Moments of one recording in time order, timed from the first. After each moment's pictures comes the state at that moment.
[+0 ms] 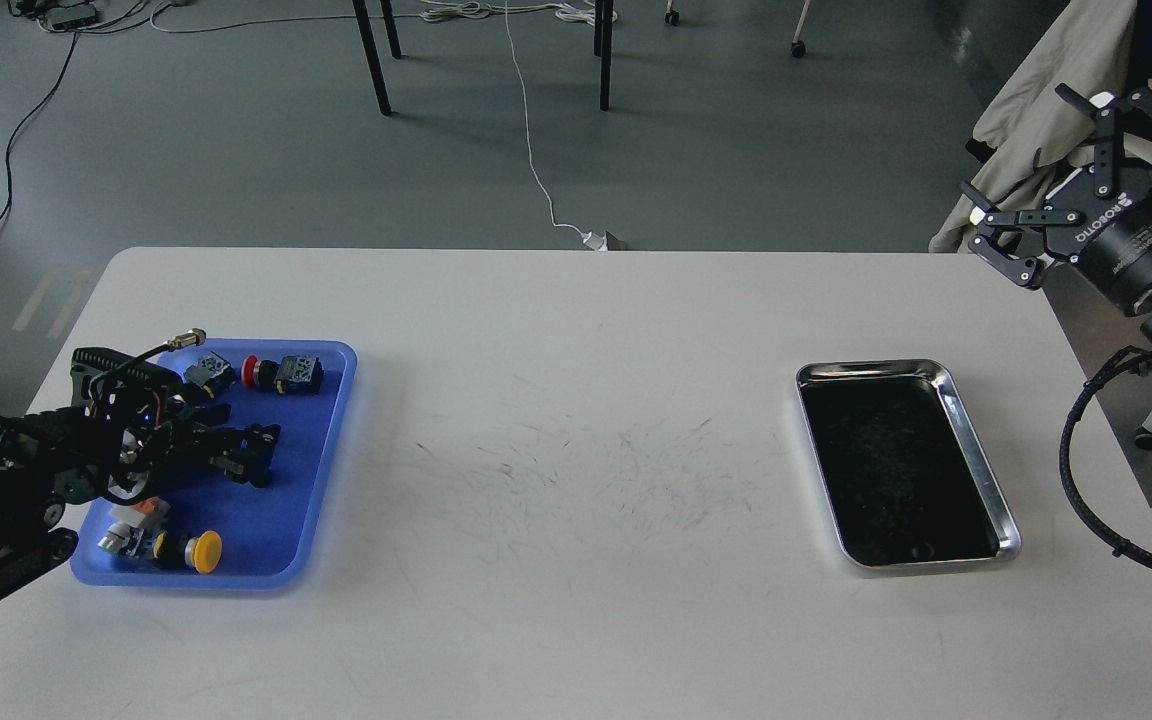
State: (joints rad) left arm -0.65 0.74 -0.25 -1.02 1.80 -0.10 -0.12; right arm 0.49 -0.74 1.02 1.17 0.18 0.38 -0.05
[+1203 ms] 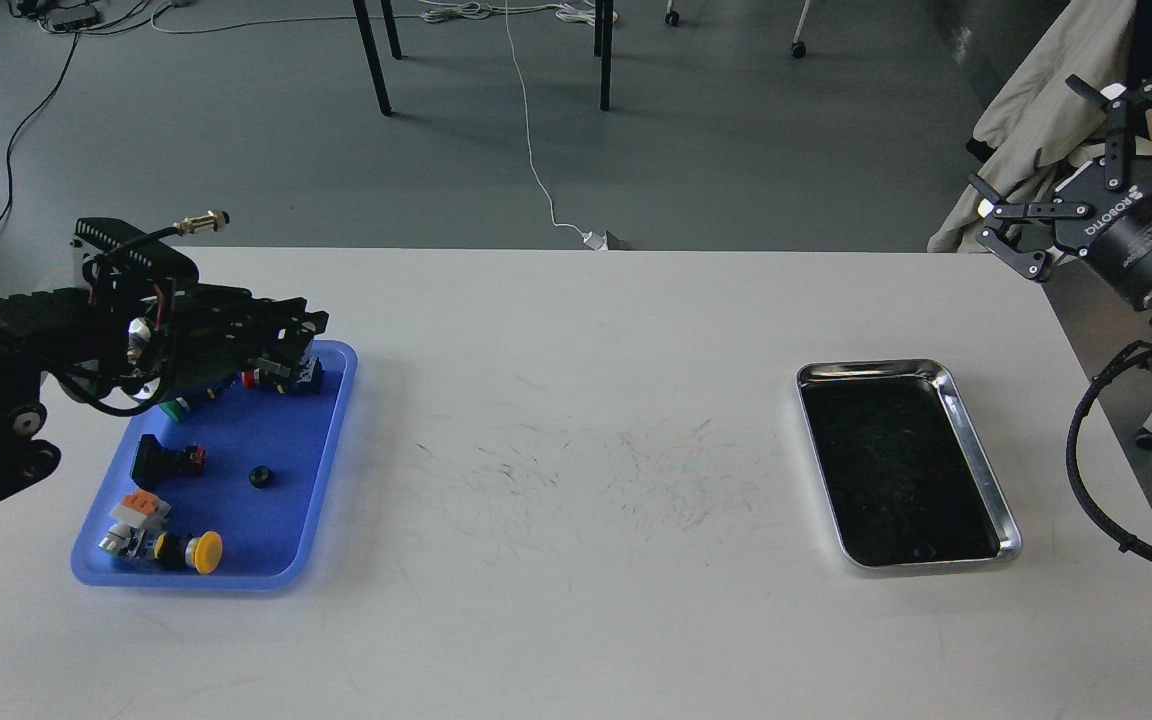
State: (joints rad) left arm -0.89 0.85 -0.26 -1.46 1.79 -0.20 -0.03; right arm 0.49 -0.75 1.04 1.17 0.18 0.39 -0.05
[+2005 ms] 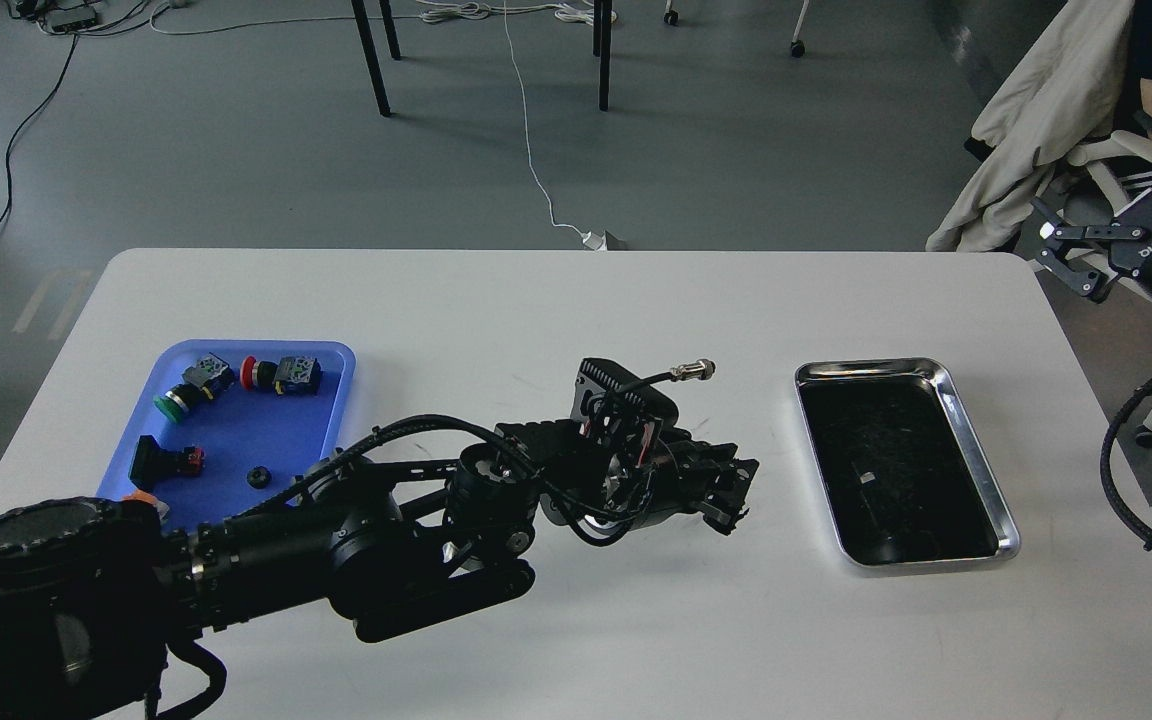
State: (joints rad) left arm -0.79 -0.04 -0.23 -1.13 1.80 -0.20 0.11; right arm 0.49 -0.74 1.04 0.98 0.17 0.39 -0.05
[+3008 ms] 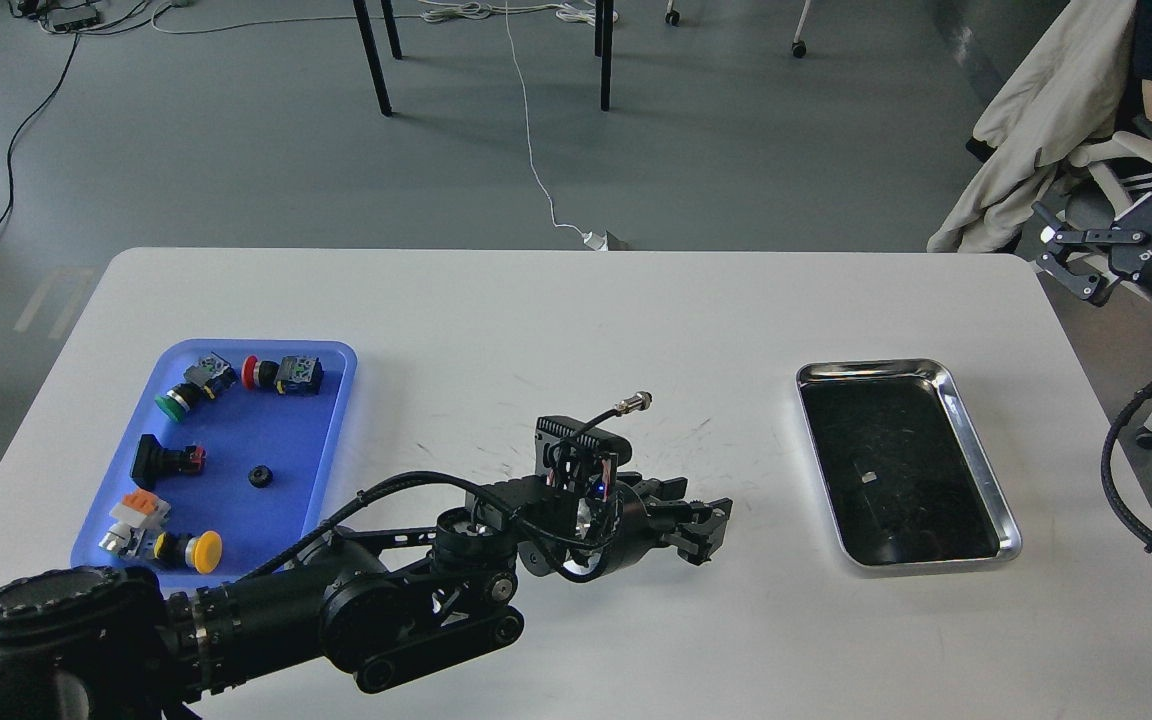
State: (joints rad) left arm -0.69 -0.04 -0.23 -1.12 1.68 -0.08 0.13; right arm 0.49 -0.74 1.04 0.98 0.17 0.39 -0.05
